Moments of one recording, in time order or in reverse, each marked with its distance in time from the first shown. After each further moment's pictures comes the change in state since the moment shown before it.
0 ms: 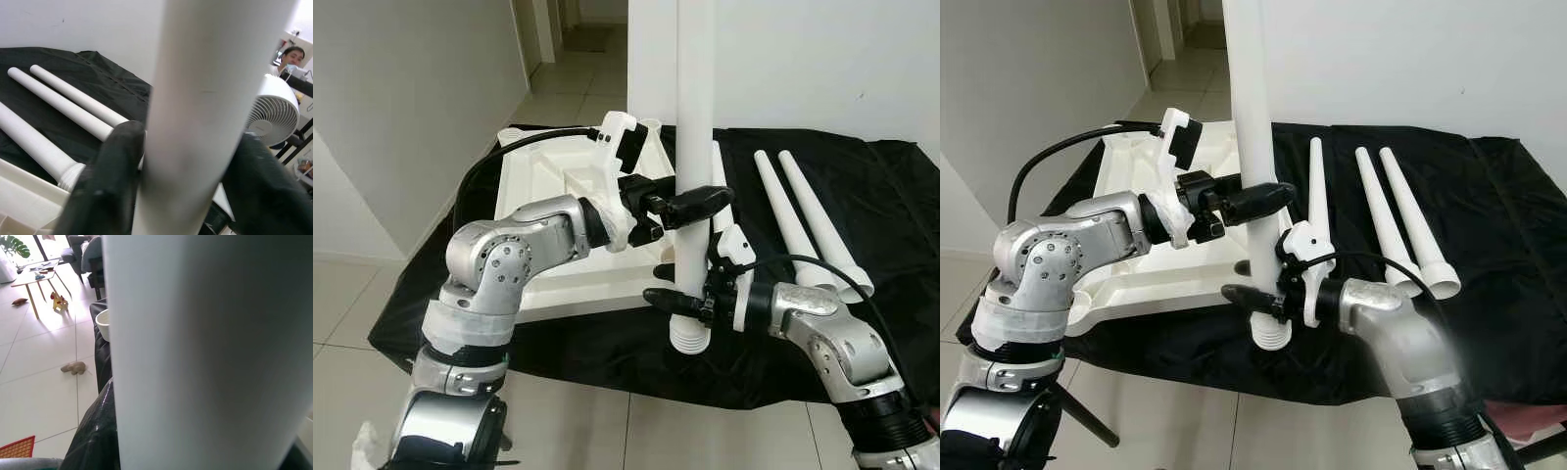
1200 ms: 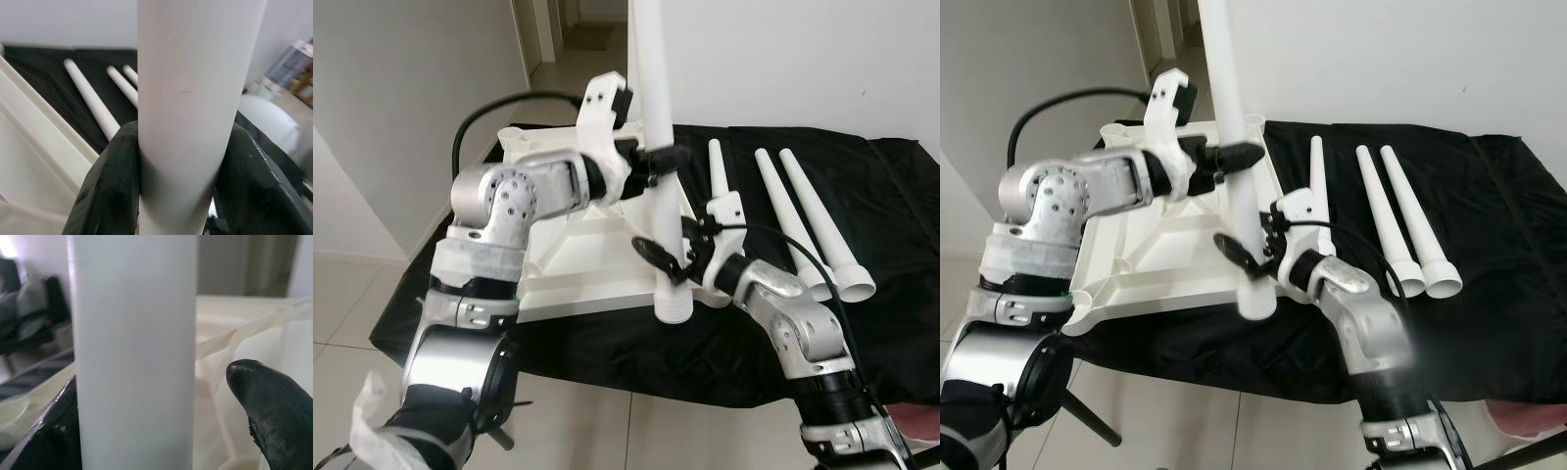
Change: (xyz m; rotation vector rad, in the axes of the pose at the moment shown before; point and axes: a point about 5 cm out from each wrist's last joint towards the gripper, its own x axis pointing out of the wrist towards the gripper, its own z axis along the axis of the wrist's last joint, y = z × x) left arm 0.017 0.041 0.049 -0.033 0.003 0.373; right arm 0.030 -0.034 0.030 0.062 -0.228 -0.471
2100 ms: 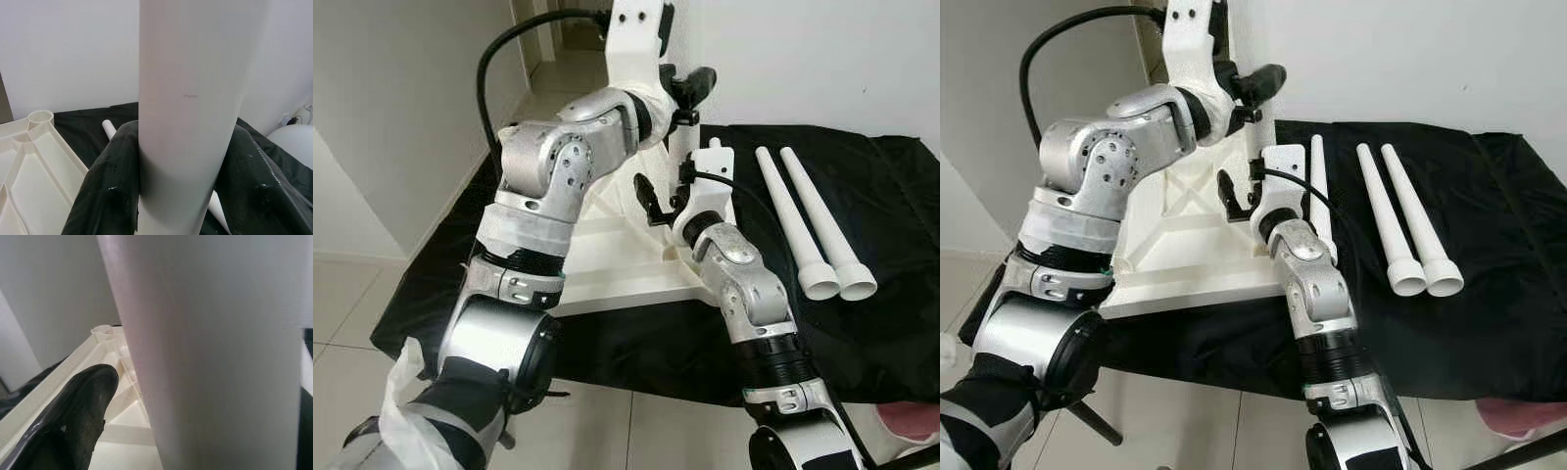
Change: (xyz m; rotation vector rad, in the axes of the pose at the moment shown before) left arm 0.028 -0.033 0.027 0.159 -0.176 0.123; right arm 0.040 0.010 0.015 -0.003 -0.084 -0.354
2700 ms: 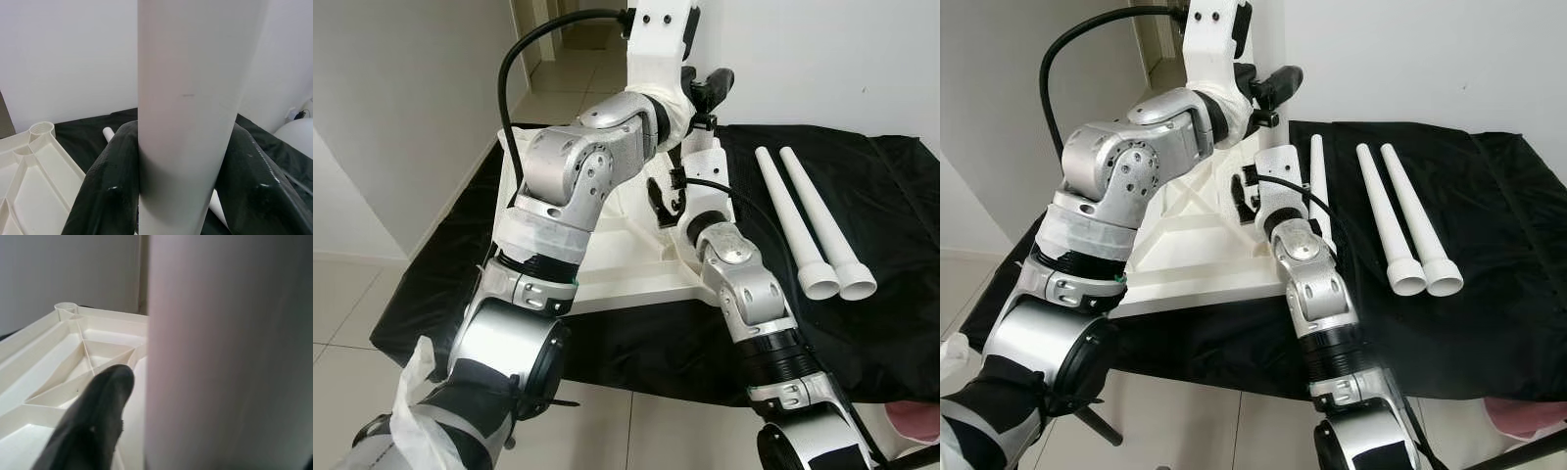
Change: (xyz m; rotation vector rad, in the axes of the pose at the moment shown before) left arm 0.006 -0.013 -0.004 0.072 -0.014 -0.009; right arm 0.002 -0.007 -0.004 -0.224 0.026 -0.050
